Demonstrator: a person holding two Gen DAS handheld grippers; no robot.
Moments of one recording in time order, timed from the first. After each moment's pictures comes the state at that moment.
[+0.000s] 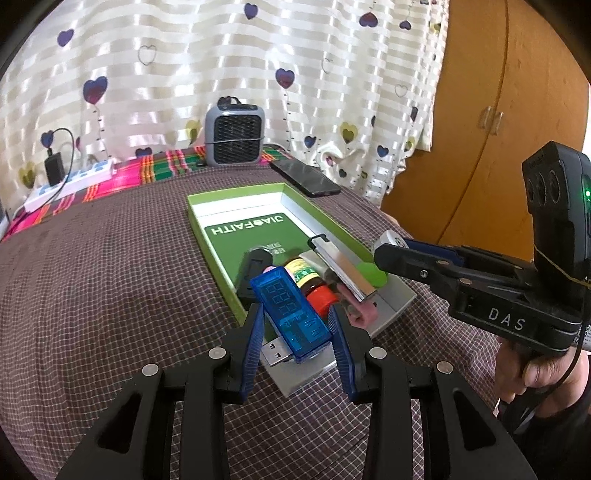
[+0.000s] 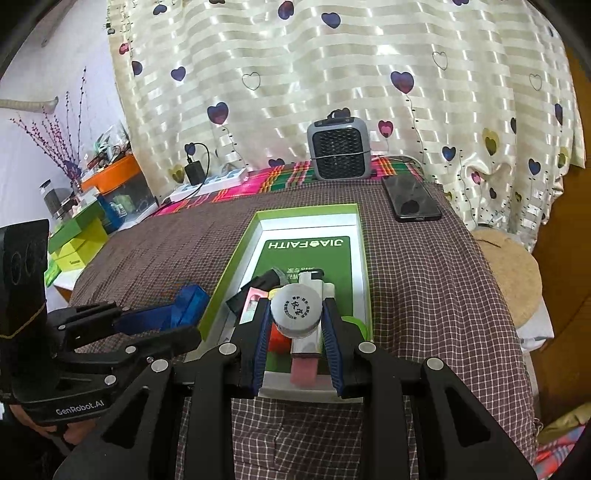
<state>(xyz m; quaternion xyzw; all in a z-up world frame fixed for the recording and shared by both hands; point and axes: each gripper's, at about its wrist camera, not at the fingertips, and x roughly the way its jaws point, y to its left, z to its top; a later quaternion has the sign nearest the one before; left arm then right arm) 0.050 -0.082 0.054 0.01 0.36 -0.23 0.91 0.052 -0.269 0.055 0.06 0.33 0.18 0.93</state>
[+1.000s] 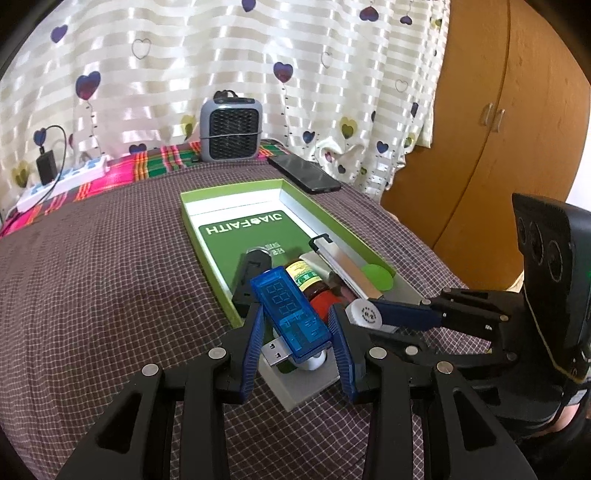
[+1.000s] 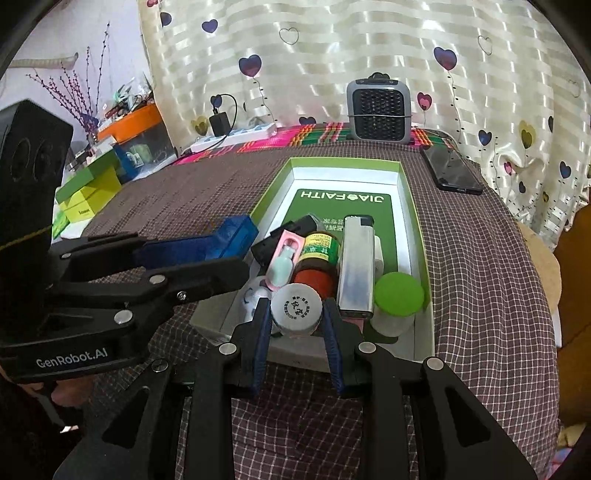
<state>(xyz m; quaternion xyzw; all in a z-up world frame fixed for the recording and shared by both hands) 0.067 -0.087 0.046 0.01 0.36 -0.24 0.90 0.051 -0.238 0.022 0.00 0.38 0.22 0.90</state>
